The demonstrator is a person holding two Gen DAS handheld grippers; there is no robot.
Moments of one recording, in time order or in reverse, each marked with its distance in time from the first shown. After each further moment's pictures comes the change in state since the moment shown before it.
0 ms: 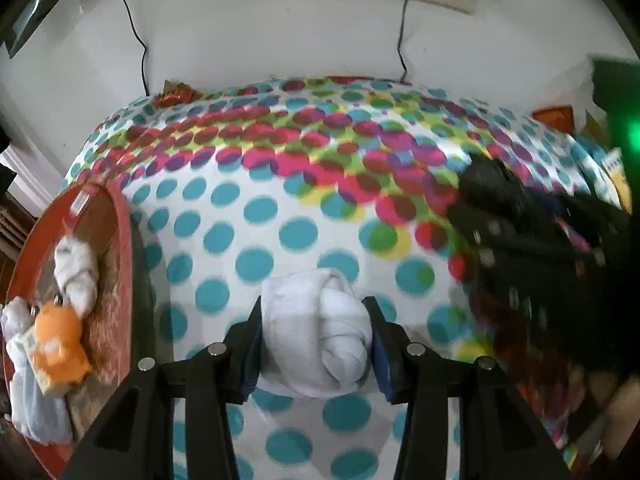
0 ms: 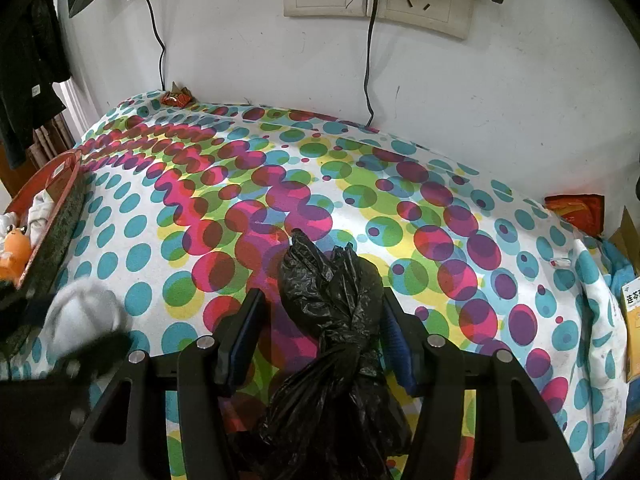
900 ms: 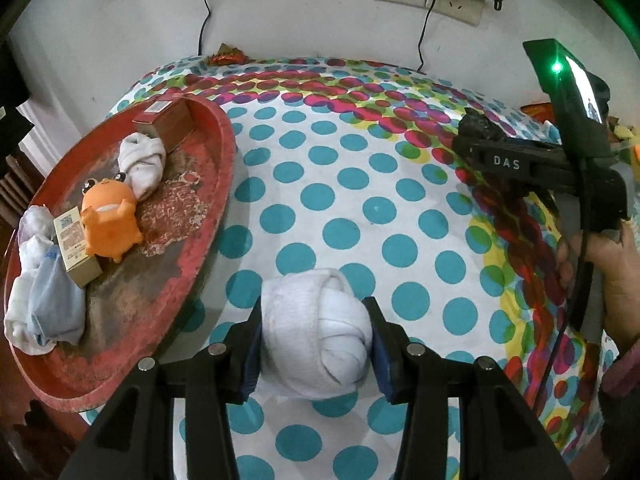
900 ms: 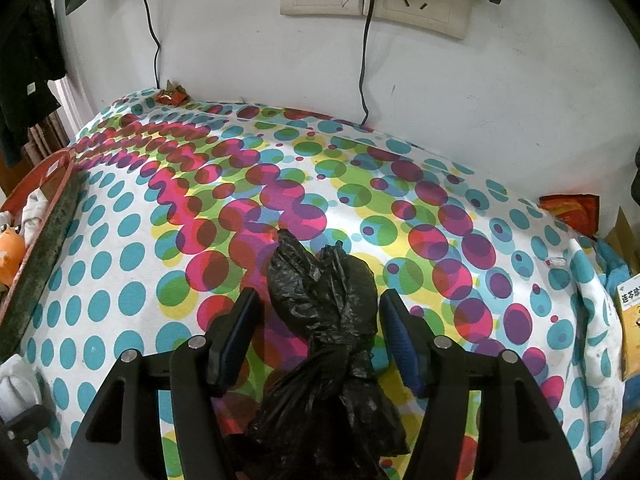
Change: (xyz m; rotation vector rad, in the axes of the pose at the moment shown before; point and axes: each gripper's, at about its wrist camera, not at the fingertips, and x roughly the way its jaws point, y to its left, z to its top) left arm -0.051 0.045 -0.083 -0.089 -0.001 -0.036; right arm 0.001 -0.002 0.001 0.002 0.004 -0.013
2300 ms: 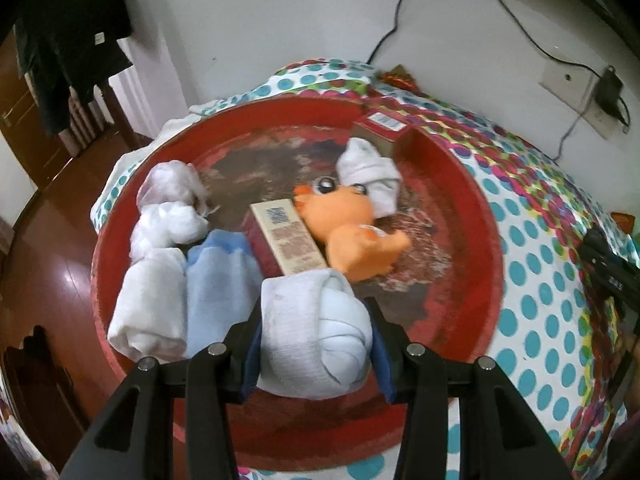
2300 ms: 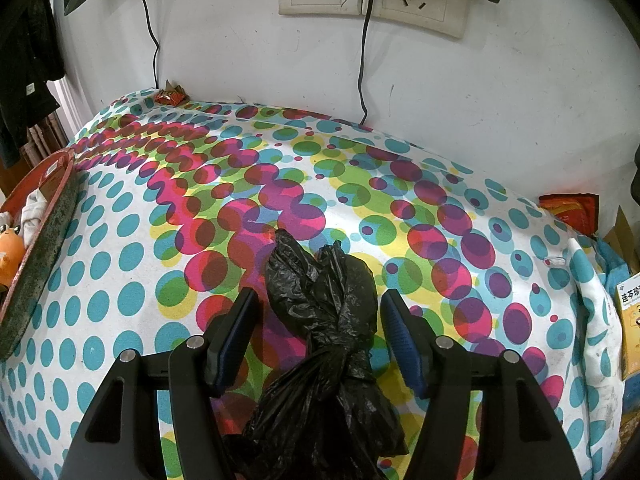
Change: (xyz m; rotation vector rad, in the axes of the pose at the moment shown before) left arm -0.024 0.161 0.003 -0.303 -0.044 0.182; right arm 0.000 0.001 -0.001 0.000 0.001 -0.002
